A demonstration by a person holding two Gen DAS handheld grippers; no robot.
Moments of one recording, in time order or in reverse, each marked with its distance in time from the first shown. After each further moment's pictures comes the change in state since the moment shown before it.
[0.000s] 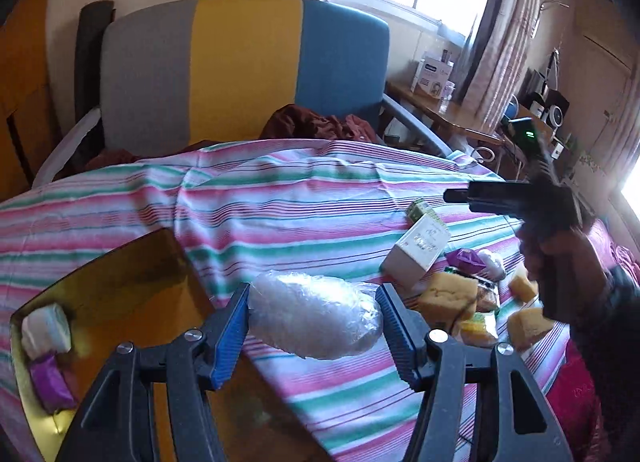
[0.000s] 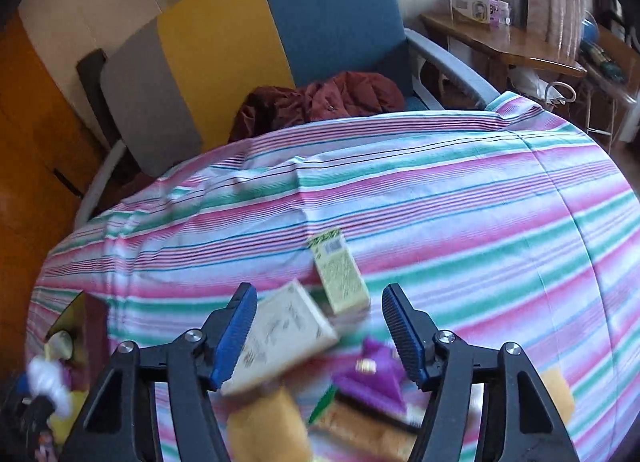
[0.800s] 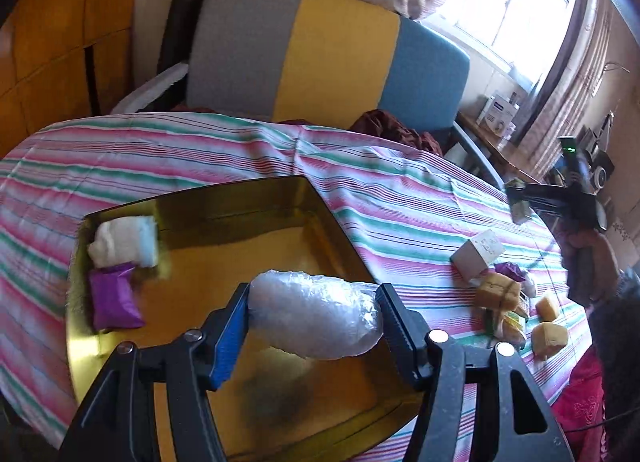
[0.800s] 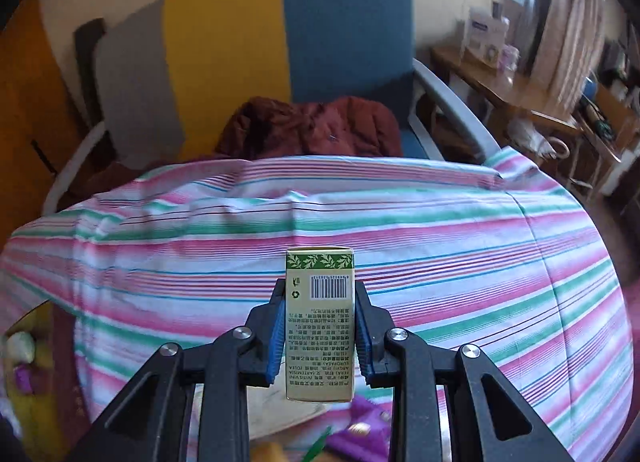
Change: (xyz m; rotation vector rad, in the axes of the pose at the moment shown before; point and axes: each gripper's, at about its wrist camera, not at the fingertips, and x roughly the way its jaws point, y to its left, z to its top) left arm -0.057 0.089 -0.056 -0.234 -0.022 0.124; right arm -0.011 0.036 0.025 -0.155 -0.065 -0.095
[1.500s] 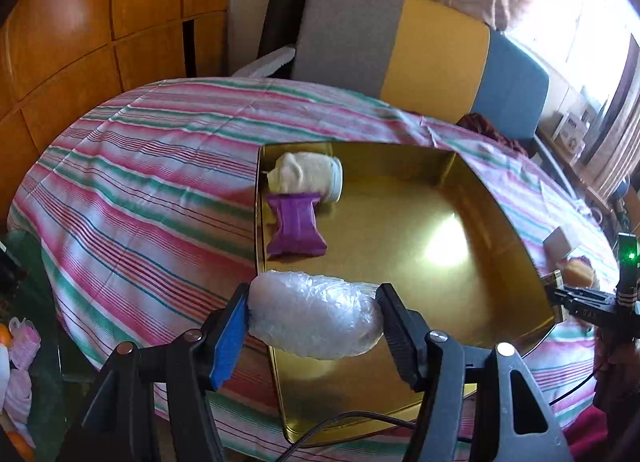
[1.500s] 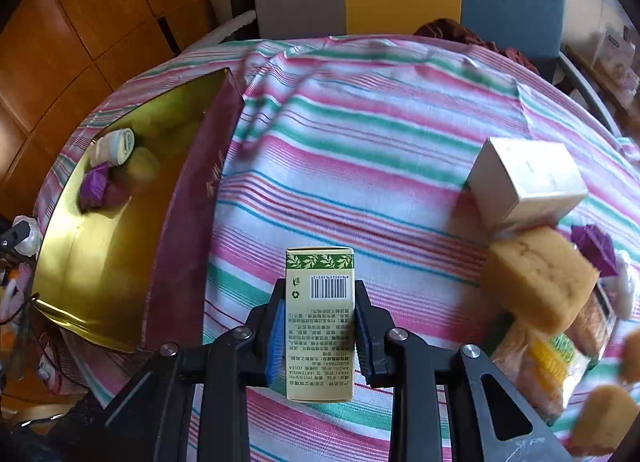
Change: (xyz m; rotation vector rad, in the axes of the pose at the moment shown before) left arm -0.047 0.122 -0.073 -0.114 0.025 0.253; right arm -0.015 0.143 -0.189 -0.285 0.179 0.294
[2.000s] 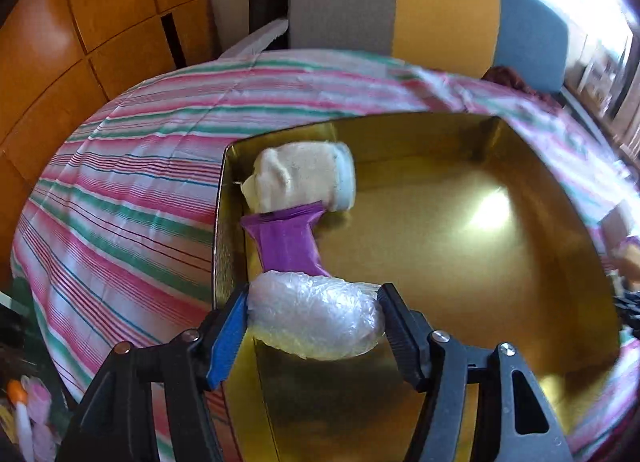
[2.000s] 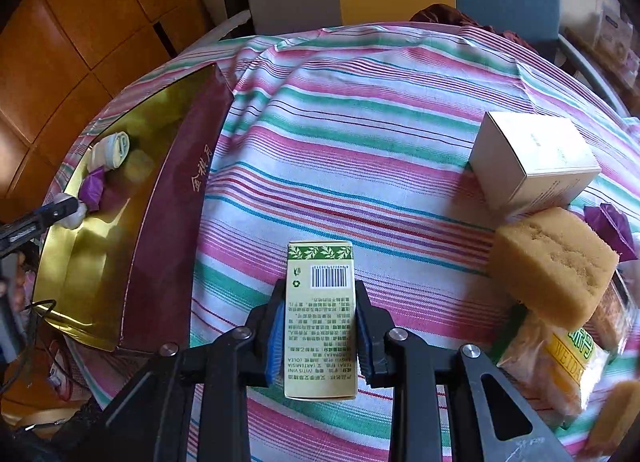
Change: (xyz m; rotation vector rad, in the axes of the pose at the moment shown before) left arm 0.086 -0.027 0.037 0.125 0.102 0.137; right arm 0.012 -0.014 0.000 0.036 0.008 0.039
